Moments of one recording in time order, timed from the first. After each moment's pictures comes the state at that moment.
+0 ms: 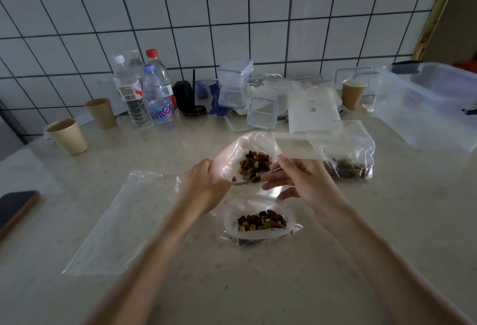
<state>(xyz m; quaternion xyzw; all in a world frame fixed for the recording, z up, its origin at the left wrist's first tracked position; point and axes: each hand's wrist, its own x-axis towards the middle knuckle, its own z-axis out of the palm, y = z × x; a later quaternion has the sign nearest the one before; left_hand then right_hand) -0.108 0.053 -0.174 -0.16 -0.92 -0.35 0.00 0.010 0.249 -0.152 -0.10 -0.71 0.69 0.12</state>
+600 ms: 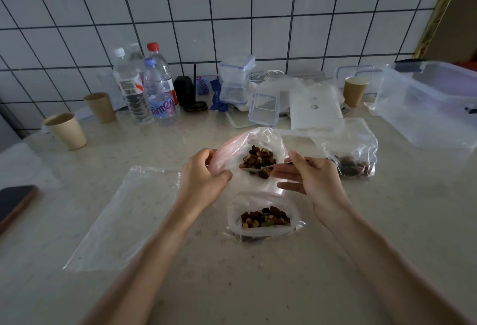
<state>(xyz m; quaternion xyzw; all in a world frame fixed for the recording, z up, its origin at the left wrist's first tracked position) -0.102 0.049 -0.168 -0.16 -0.85 -0.50 0.03 0.002 0.249 -0.165 -0.20 -0.62 0.73 0.20</state>
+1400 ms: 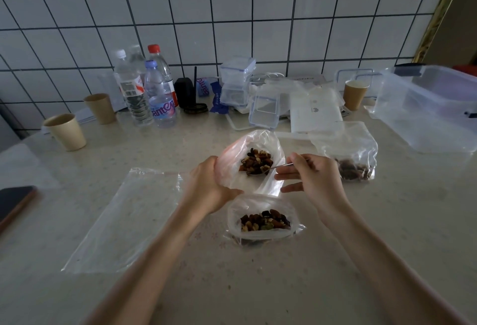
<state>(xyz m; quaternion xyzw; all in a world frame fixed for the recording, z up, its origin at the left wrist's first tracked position) -0.105 0.055 -0.176 -0.19 -0.90 -0.40 0.00 0.000 0.254 -0.166 -0.17 -0.70 0.65 0.23</state>
